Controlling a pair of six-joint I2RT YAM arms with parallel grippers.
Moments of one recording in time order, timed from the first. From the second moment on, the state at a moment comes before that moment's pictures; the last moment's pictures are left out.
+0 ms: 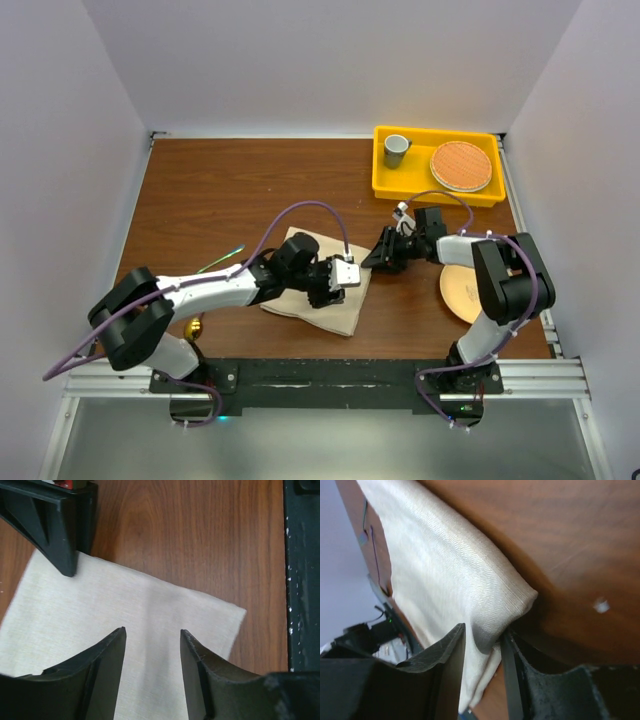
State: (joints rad) left arm -0.91 1.49 0.79 0.04 0.44 0.42; right arm 0.19 1.73 0.74 0.03 -0.73 0.57
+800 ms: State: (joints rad) left arm -1.21 1.50 0.74 0.21 -0.10 0.58; right arm 0.19 1.63 0.84 -0.19 -0.56 0.43
